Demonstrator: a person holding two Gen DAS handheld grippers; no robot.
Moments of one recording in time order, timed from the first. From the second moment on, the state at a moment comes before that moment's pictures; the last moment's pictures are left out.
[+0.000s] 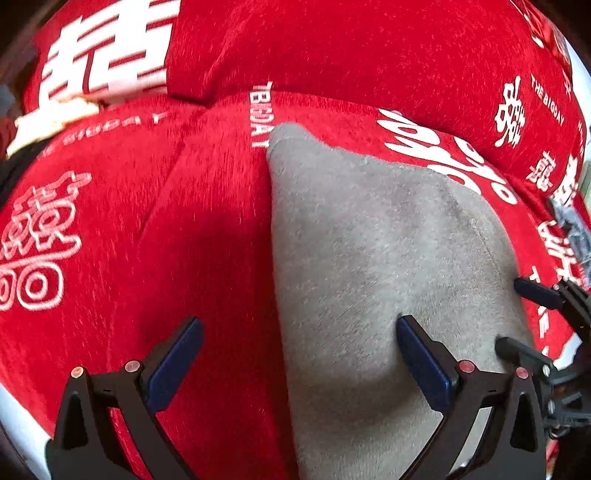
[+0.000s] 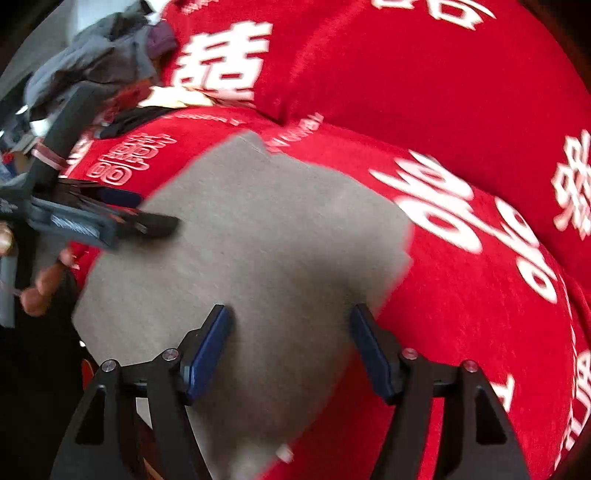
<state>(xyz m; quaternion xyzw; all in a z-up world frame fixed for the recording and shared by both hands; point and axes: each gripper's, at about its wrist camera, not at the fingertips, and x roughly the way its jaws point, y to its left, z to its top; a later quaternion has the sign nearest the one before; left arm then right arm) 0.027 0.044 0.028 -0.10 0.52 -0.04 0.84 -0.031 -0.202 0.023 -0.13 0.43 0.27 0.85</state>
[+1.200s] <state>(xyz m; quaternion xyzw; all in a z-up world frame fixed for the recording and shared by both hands) 0.070 0.031 0.068 -0.05 0.50 0.05 0.86 -0.003 -0.155 0.054 -0.10 0.44 0.19 0.87</state>
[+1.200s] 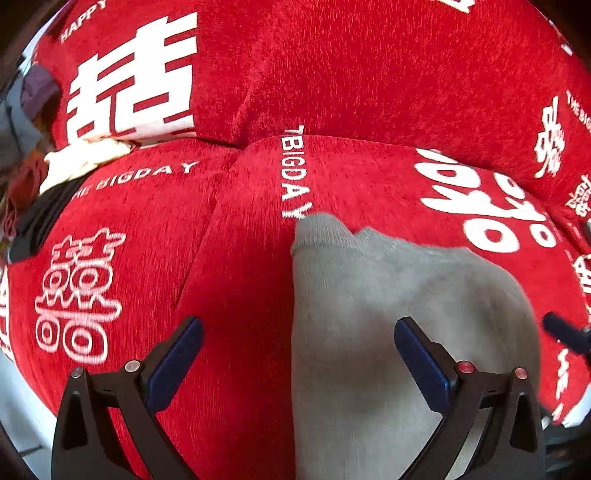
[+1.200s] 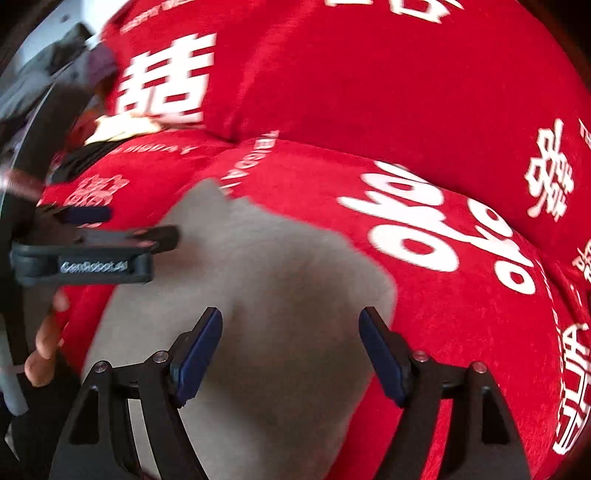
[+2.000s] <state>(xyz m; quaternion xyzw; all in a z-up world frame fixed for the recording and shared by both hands) -0.005 0.014 0.074 -0.05 0.49 0.03 0.87 -0.072 -0.185 0.051 -0.08 0.42 0.17 0.89</state>
